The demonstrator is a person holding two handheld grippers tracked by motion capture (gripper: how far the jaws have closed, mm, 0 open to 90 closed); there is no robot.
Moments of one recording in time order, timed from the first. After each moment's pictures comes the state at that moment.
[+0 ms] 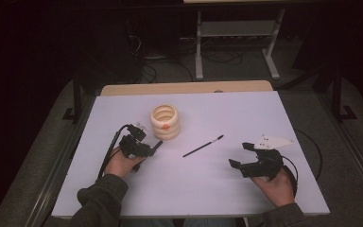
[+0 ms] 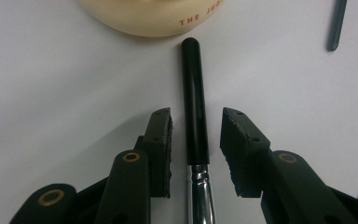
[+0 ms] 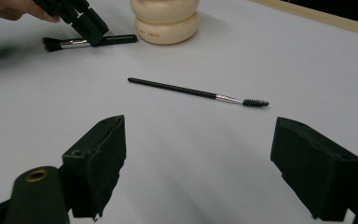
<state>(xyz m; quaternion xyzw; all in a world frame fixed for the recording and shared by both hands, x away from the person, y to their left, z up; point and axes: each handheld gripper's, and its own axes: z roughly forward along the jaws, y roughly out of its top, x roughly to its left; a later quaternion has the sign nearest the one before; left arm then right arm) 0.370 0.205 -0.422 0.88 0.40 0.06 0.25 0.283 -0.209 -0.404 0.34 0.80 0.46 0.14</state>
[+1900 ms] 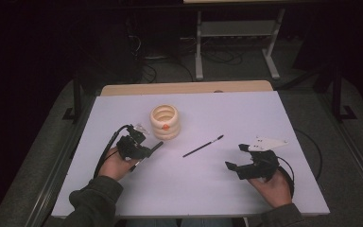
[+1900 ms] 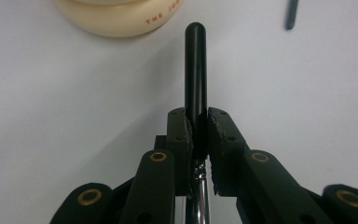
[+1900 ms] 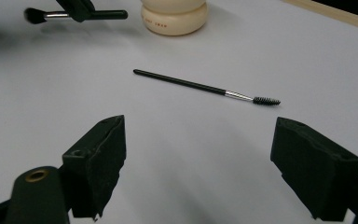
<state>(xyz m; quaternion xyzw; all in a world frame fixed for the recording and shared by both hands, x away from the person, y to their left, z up) 0.350 0.202 -0.398 0.90 0.35 0.07 0.24 0.282 -0.197 -0.405 0.33 0.82 0.44 0.15</state>
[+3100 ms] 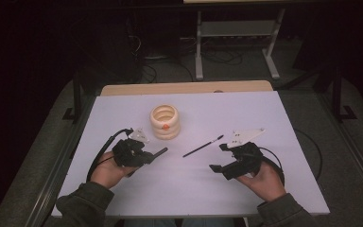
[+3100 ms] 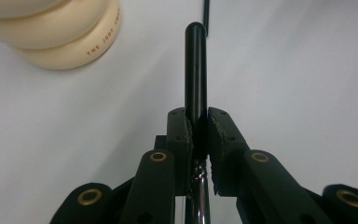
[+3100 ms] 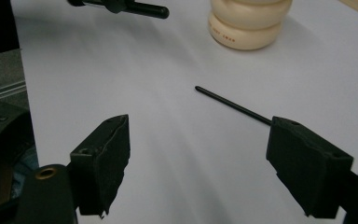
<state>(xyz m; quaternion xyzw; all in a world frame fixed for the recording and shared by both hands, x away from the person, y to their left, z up) 0.312 0.198 -0.367 0.92 0.27 0.07 0.27 0.287 -0.147 -0.364 0.25 0.87 0.41 0.08</state>
